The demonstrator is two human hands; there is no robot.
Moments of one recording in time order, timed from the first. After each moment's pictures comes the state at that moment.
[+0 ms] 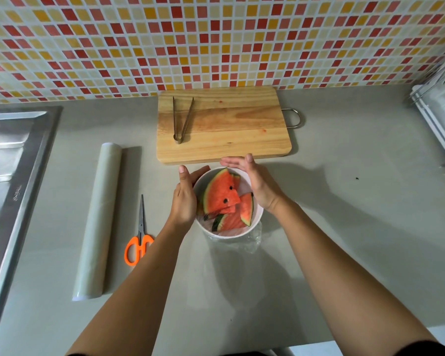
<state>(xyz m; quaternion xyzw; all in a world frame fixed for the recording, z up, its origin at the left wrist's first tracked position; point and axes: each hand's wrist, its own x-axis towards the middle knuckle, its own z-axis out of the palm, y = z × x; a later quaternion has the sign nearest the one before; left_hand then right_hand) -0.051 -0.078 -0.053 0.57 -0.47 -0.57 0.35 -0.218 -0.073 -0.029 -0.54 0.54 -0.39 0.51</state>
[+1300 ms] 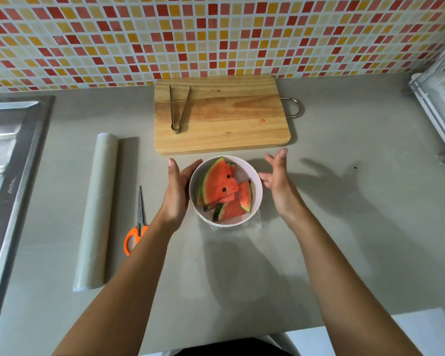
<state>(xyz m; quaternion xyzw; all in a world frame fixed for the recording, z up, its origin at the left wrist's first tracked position) -0.030 -0.075 -0.055 0.47 -0.46 -0.68 0.32 -0.229 -0.029 -0.017 -0.36 0.71 -0.34 0.50</state>
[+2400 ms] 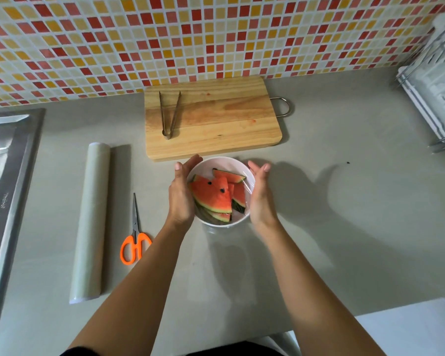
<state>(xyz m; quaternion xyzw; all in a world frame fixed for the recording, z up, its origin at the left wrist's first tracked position) -0.057 -0.075 -0.064 0.51 -0.43 -0.61 0.43 -0.199 -0.029 -0.042 -0.27 0.68 -0.48 0.48</state>
